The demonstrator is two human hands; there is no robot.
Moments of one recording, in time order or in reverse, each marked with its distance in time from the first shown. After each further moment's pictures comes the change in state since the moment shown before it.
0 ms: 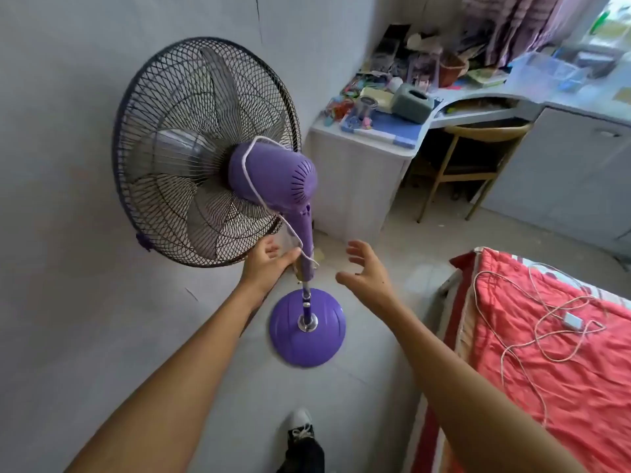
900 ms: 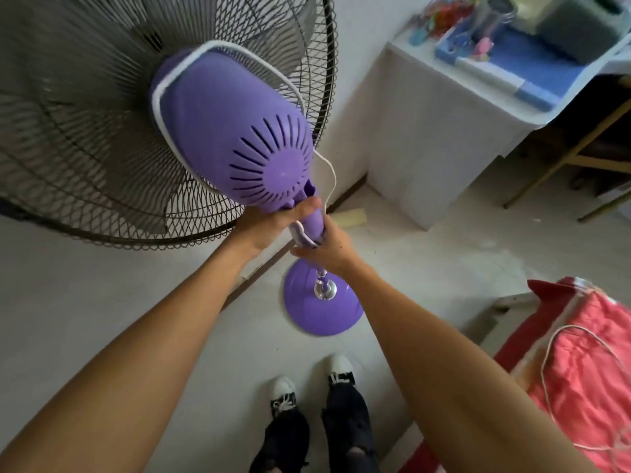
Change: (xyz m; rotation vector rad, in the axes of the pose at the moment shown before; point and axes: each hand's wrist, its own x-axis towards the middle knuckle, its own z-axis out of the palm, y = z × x) left_hand 0.148 0.003 0.046 0.010 0.181 0.079; right_hand 0.235 0.097 0.104 -0.171 -0.484 -0.011
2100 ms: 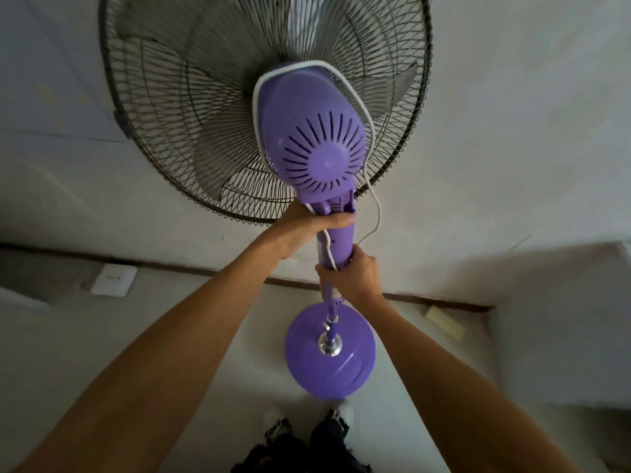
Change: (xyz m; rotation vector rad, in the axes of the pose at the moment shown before) left_hand -0.301 0.053 -0.199 -0.372 0.601 -0.101; right_hand -0.203 -0.188 0.161 -0.383 -0.339 -0.456
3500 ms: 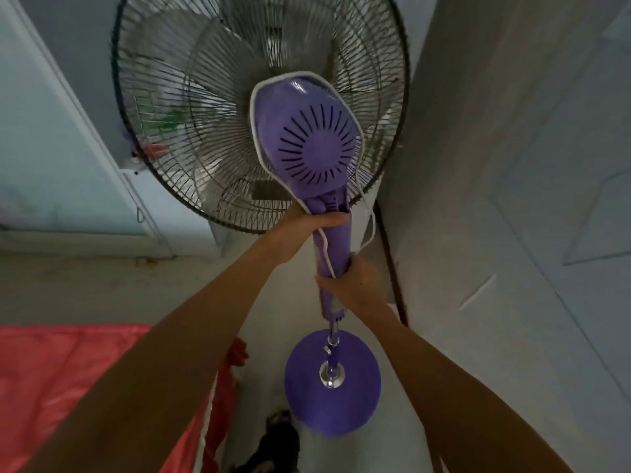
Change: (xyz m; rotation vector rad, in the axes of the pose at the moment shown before) left_hand -0.399 -0.030 -0.632 -0.277 1.464 0.269; right_hand -0.163 -0.529 0.583 -0.145 -1.087 -1.025
